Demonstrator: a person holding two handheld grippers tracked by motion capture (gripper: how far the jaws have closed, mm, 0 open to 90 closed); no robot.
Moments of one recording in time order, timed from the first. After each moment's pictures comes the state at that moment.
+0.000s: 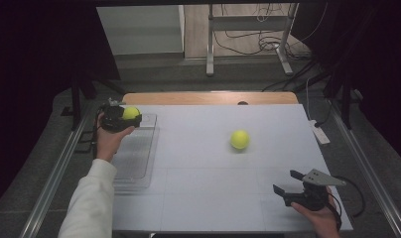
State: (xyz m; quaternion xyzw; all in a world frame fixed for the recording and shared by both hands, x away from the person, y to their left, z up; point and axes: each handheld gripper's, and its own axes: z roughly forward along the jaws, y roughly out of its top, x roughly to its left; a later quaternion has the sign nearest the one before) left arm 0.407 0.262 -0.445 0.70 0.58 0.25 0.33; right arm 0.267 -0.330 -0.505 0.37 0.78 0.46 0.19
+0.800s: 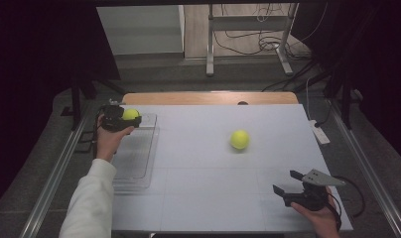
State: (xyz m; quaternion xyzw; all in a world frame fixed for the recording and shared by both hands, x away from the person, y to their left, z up) left arm 0.416 0.268 -0.456 0.70 0.59 0.23 0.31; right arm 0.267 -0.330 -0.506 0.37 0.79 0.45 0.20
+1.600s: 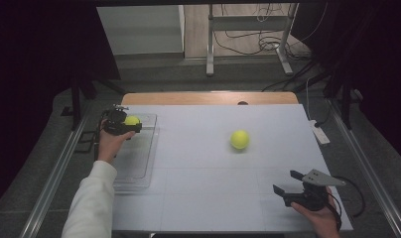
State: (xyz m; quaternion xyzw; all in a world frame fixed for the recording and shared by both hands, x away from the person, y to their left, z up) left arm 0.422 0.270 -0.478 0.72 0.60 0.20 0.27; right arm 0.267 -0.330 -0.506 0.37 0.78 0.45 0.20
